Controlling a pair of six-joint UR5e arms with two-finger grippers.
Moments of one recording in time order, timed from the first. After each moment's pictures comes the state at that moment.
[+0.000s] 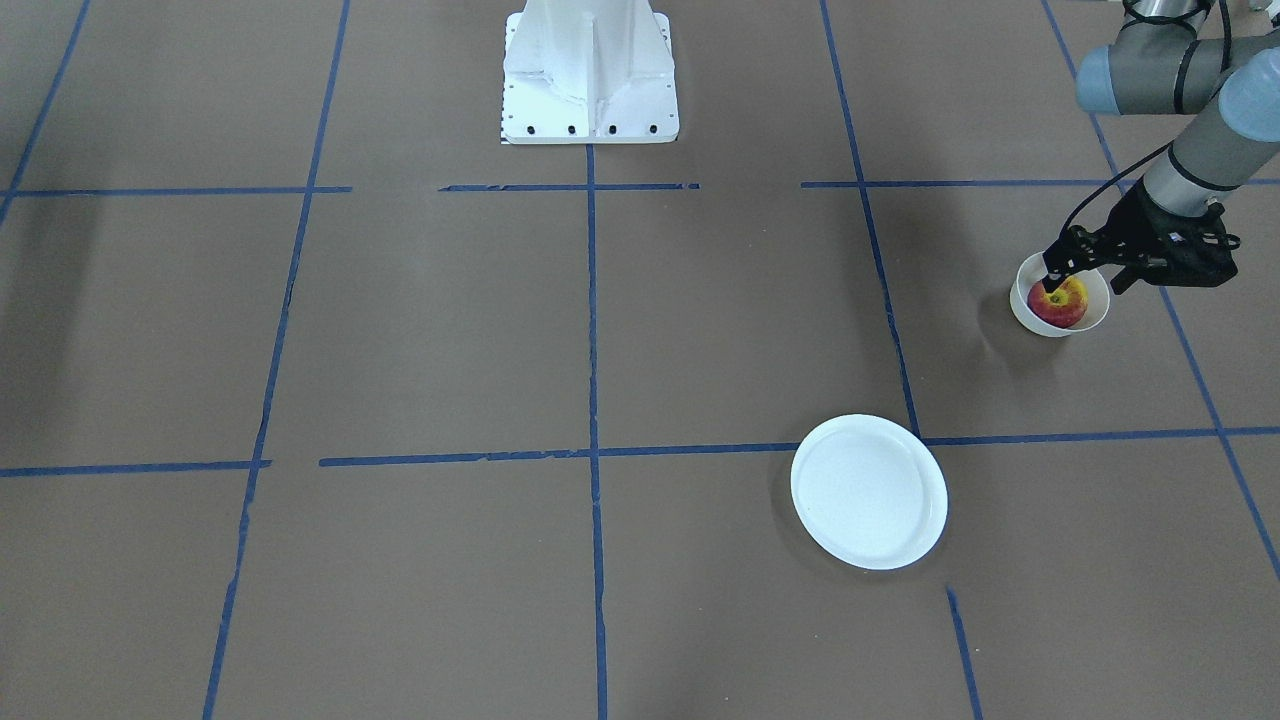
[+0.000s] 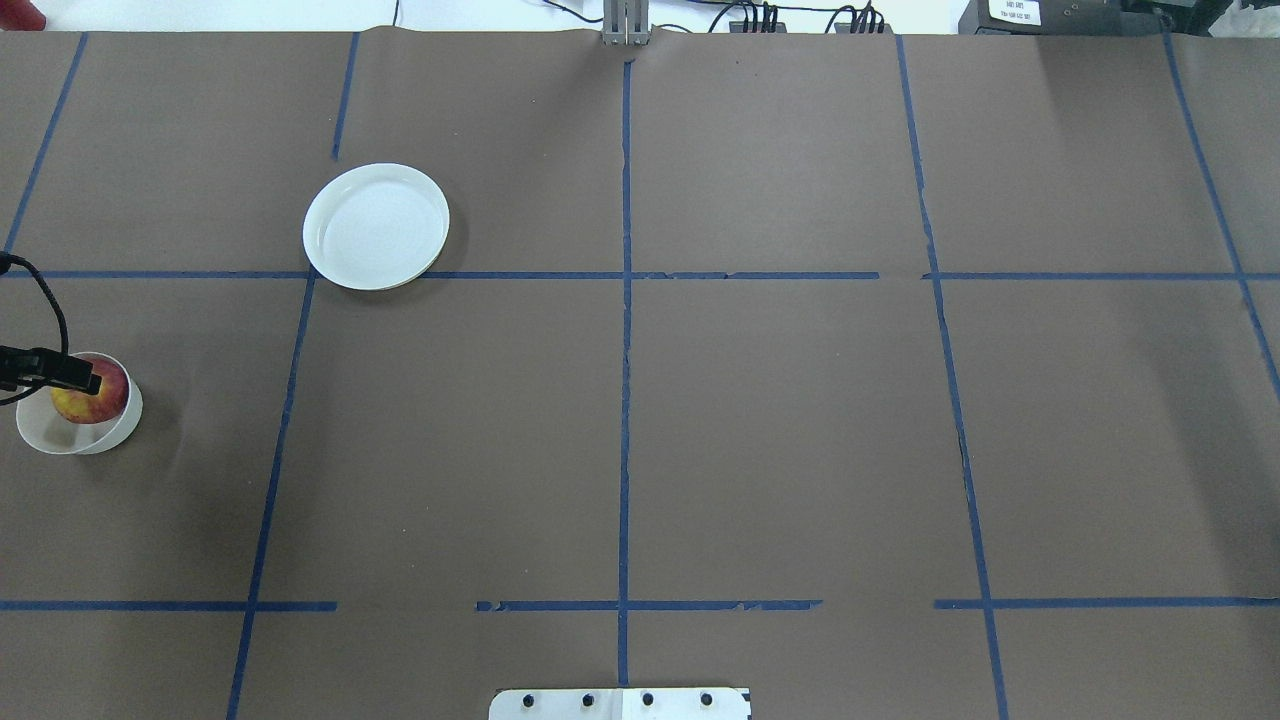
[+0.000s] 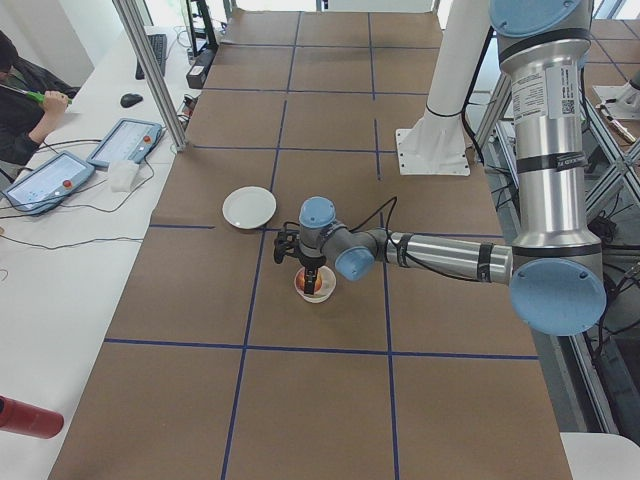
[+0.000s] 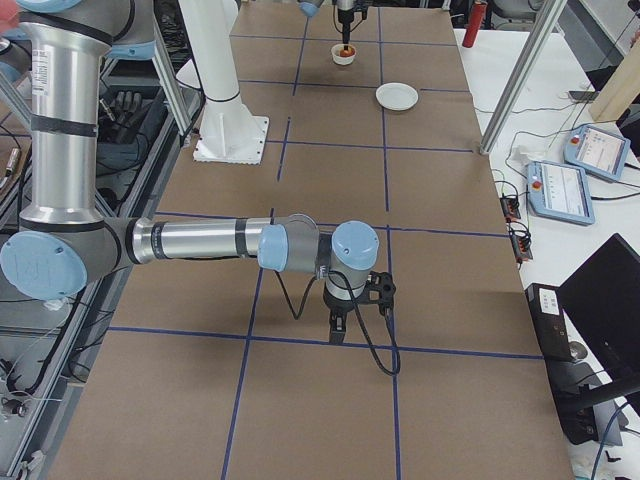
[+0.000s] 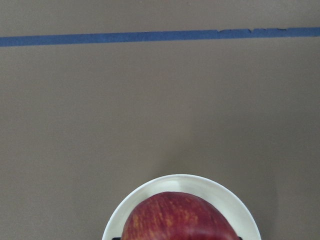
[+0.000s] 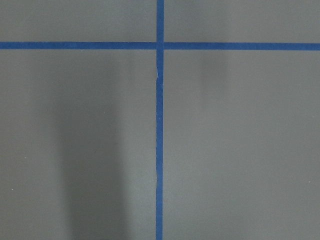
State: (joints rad) left arm -0.98 -1.42 -1.74 -2.18 -2.15 -0.77; right arm 1.54 -1.68 1.76 -1.72 2.31 -0.02
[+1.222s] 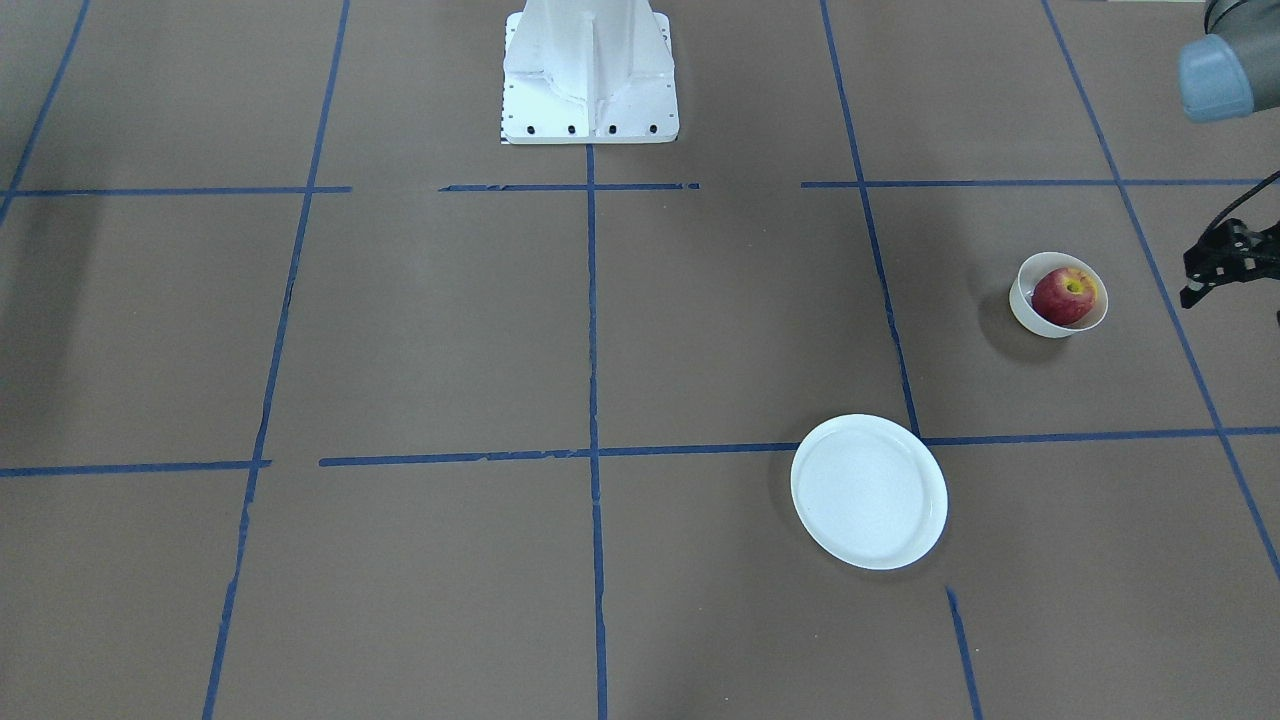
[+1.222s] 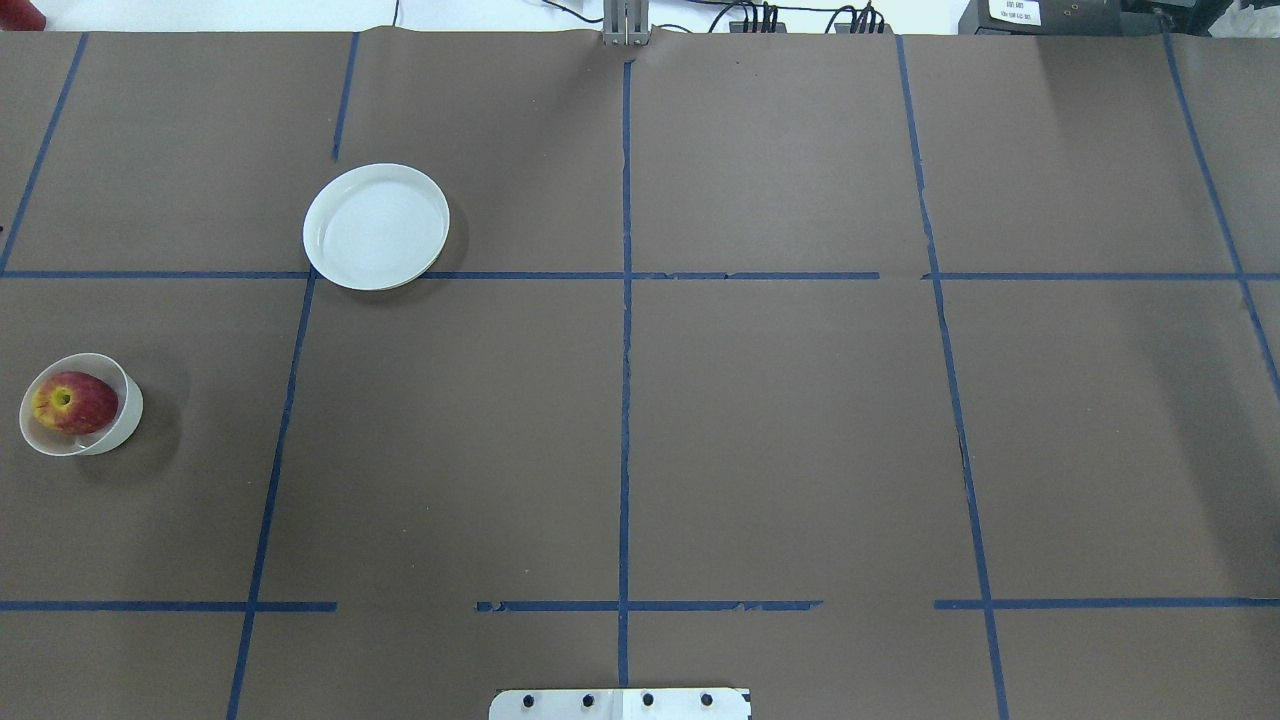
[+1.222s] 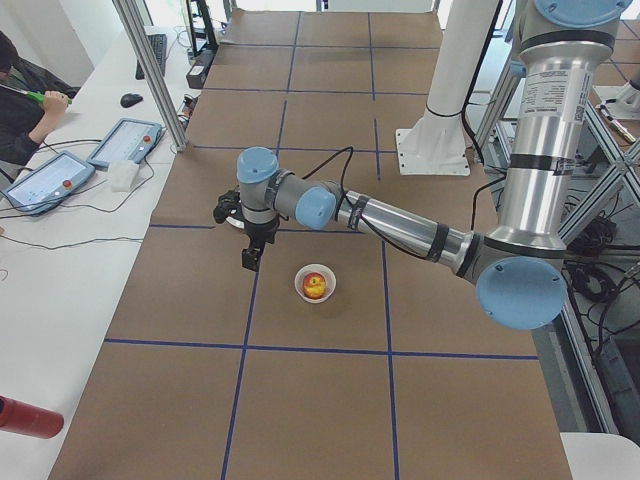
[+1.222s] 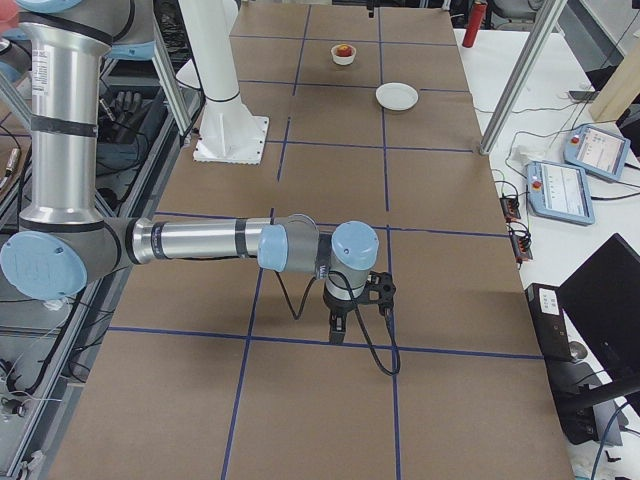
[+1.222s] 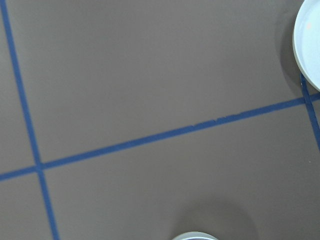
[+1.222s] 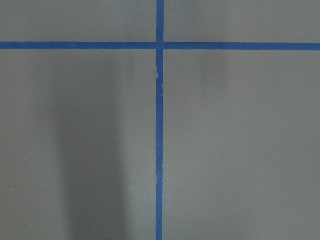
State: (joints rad) left arm -1.37 -1.66 -1.79 -1.63 -2.27 -0.02; right arm 1.54 -1.68 1.76 -1.72 2.31 -0.02
